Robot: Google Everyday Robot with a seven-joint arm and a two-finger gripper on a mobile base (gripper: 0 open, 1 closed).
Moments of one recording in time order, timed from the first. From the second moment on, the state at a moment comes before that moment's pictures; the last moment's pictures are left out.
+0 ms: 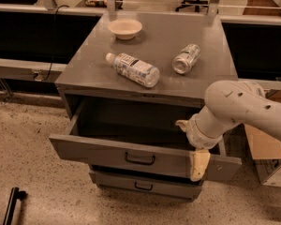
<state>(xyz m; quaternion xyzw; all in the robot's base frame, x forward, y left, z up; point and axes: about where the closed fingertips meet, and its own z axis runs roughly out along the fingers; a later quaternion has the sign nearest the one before) 0.486 -0.147 0.669 -0.74 0.65 0.05 0.14</state>
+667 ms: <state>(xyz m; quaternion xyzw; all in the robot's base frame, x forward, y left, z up) 0.480 -0.151 0.729 -0.74 0.66 0.05 0.13</state>
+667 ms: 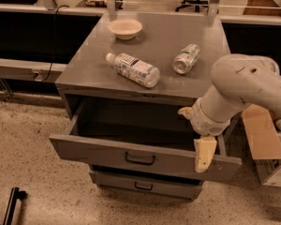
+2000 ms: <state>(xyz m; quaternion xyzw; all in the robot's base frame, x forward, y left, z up) 0.510 -0.168 0.686 -0.71 0.70 0.01 0.07</state>
